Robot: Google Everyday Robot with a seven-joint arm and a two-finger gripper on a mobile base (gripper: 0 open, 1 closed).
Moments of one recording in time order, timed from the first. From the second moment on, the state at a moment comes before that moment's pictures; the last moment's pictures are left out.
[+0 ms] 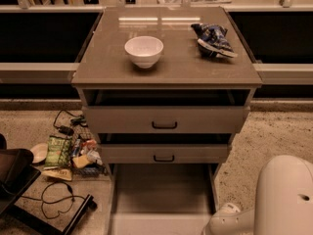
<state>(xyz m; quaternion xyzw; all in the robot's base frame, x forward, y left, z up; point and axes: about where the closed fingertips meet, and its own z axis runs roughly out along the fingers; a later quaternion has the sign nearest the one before) 0.331 -0.201 0.170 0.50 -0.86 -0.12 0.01</state>
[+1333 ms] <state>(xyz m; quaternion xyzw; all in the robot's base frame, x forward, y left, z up) 0.332 -0.201 0.170 0.50 -0.86 -0.12 0.01</state>
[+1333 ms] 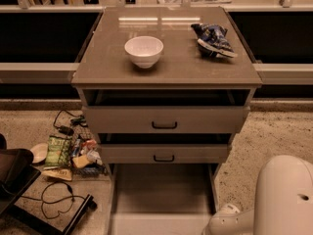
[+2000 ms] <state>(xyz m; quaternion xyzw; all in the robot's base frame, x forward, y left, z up) 0.336 -0.195 0.171 0.51 -0.85 -0.13 0.01</state>
